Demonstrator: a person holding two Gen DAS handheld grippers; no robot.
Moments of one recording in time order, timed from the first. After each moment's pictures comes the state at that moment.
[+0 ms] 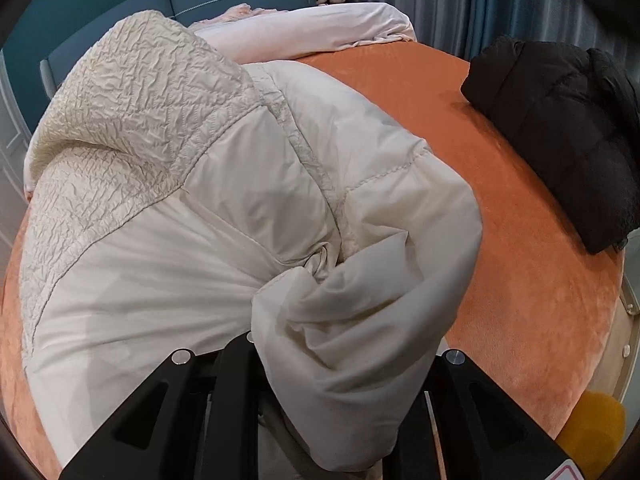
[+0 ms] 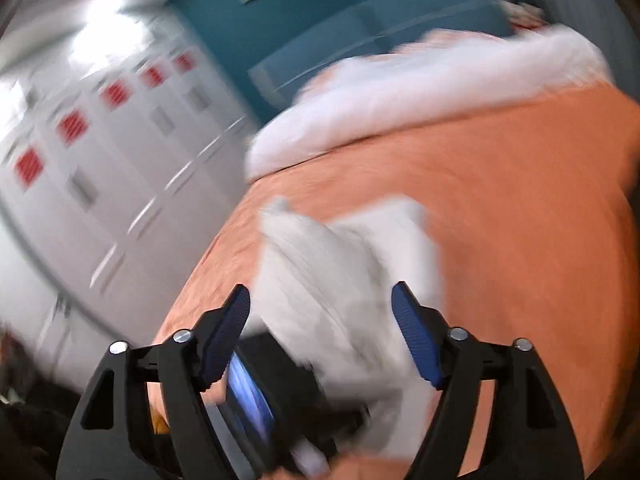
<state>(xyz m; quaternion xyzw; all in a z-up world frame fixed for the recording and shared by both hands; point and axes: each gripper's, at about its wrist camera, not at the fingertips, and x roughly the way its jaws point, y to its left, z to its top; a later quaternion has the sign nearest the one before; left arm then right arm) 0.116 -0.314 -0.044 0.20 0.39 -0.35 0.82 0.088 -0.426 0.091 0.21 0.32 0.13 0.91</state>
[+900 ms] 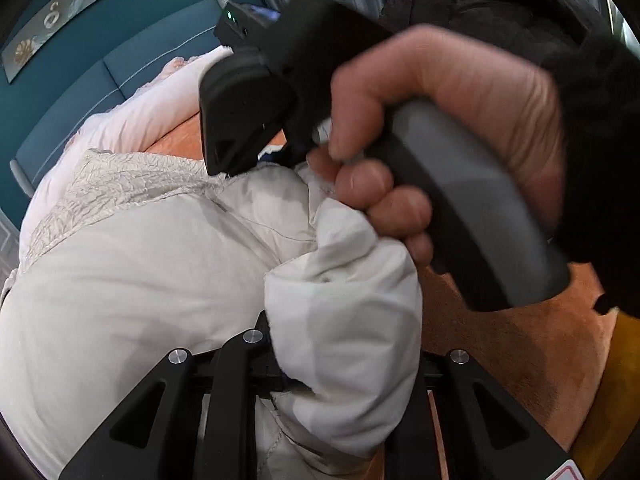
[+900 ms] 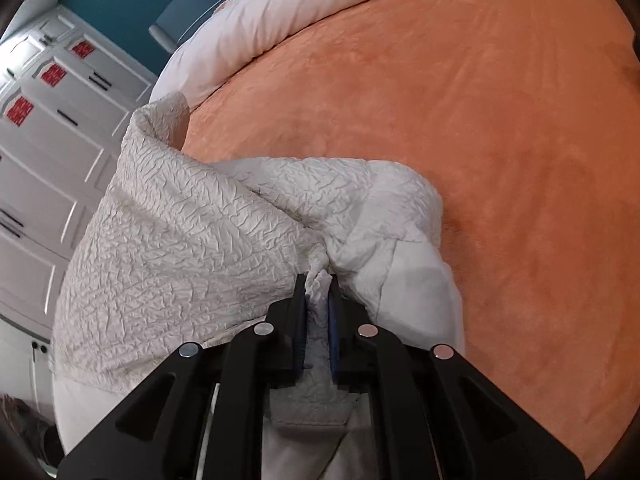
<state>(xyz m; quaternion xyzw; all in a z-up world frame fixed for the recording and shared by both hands) 0.053 -0.356 -0.085 0.31 0.30 -0.41 0.80 0.166 -0.505 -0.107 0.30 0.45 0.02 0.84</state>
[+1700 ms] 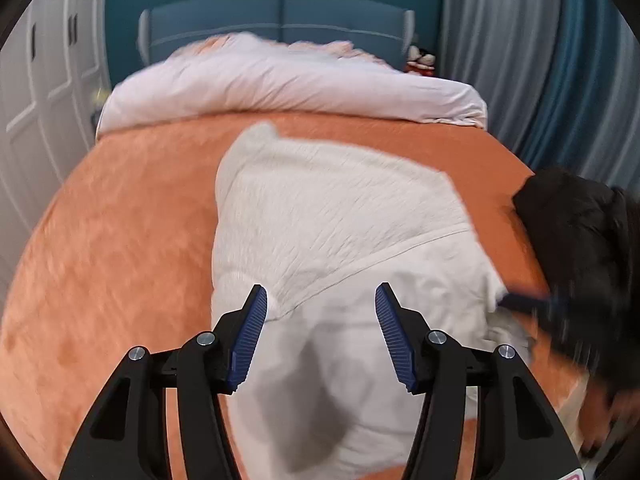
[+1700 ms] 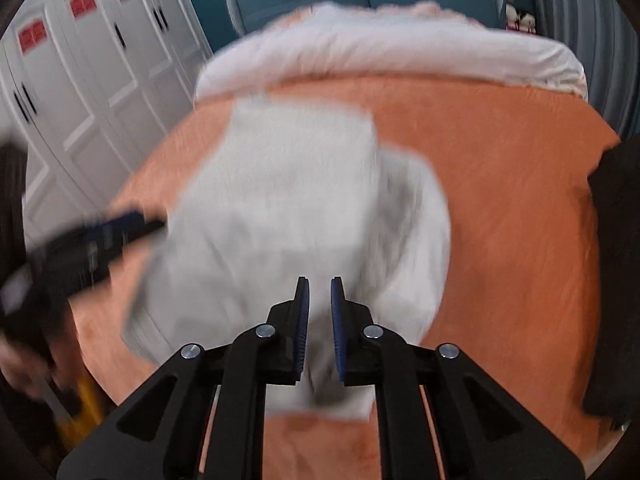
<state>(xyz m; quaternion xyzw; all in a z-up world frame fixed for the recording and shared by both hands) 0.147 -0.207 0.036 0.05 0.39 -0.26 0.88 0.046 -0.389 -0.007 0.11 0.43 0.01 0.89</state>
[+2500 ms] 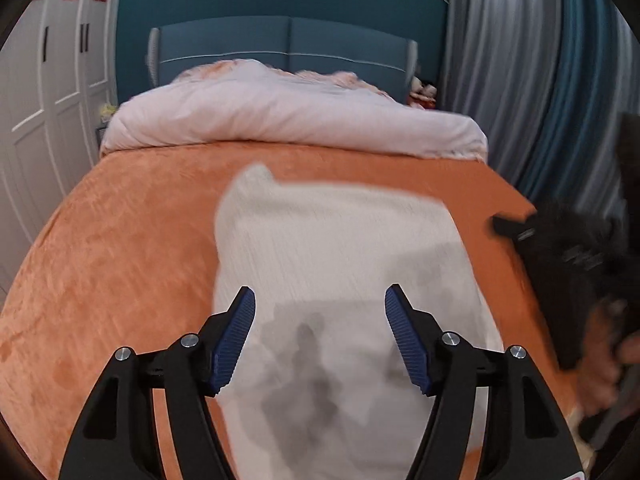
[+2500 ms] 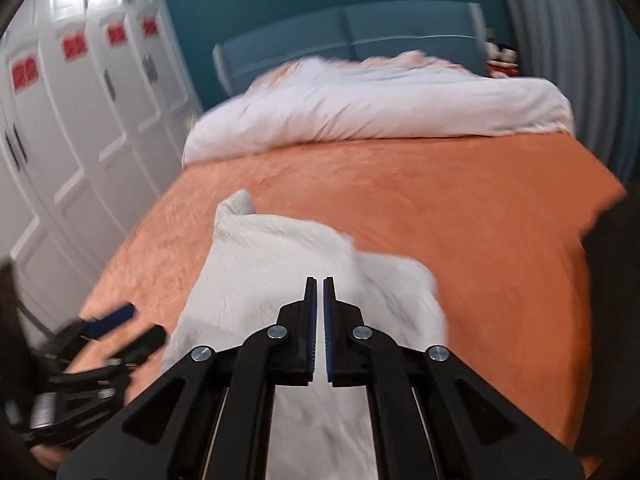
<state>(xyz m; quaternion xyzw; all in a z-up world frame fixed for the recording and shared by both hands) 0.167 -0.190 0.067 0.02 0.34 -0.26 0.90 0.135 -0.396 0.069 0.11 0.35 -0.02 0.93</state>
